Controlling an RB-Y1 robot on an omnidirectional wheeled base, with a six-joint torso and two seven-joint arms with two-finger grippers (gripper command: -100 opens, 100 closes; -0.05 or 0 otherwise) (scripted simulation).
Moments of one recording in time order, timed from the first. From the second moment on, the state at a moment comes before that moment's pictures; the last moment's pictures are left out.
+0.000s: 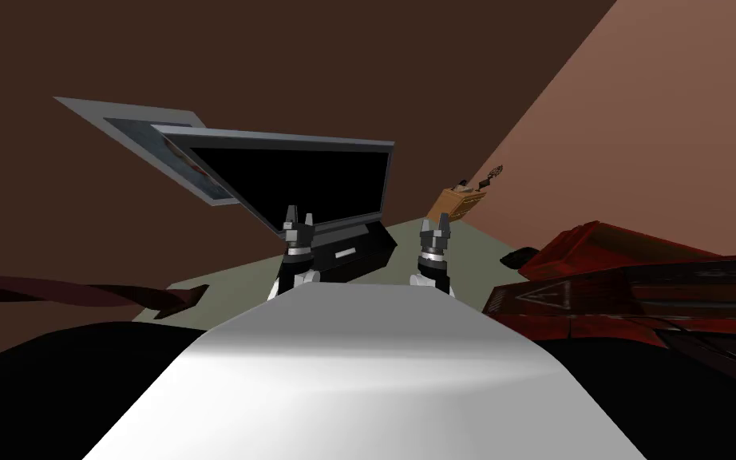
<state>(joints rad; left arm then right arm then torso) 0.51 0.04 -0.03 -2.27 0.00 -0.46 0.04 0.50 -0.02 0.07 -2.22 -0.03 -0.52 0.04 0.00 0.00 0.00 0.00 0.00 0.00</state>
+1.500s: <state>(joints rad) 0.27 0.21 0.11 -1.96 0.07 -0.12 0.12 0.50 -0.02 0.07 -2.22 -0.03 -0.52 0.04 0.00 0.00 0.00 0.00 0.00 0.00</state>
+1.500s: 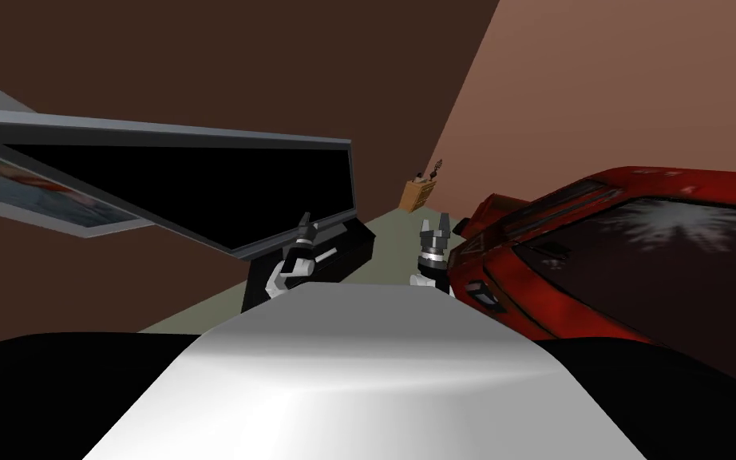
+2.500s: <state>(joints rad) 0.16 0.25 0.19 -1.74 0.12 0.11 0.17 0.50 -0.02 0.06 -2.22 -0.03 -0.52 0.04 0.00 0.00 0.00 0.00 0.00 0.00</state>
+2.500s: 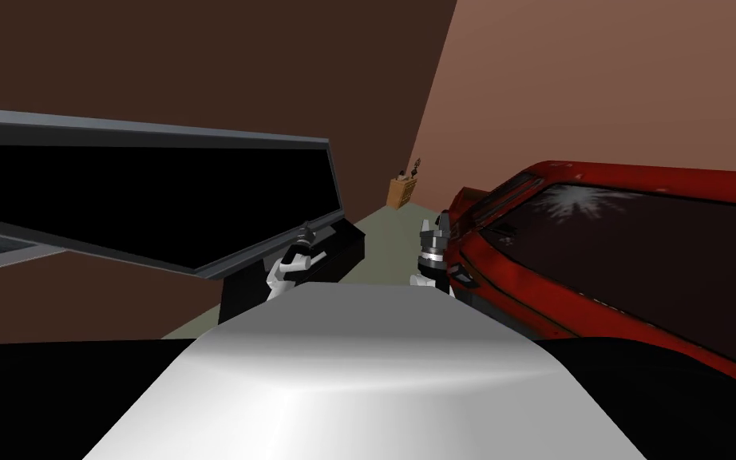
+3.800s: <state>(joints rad) 0.06 0.31 0.29 -1.43 0.22 0.42 0.24 0.50 -0.02 0.06 -2.22 -0.03 -0.52 0.04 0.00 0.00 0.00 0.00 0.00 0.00</state>
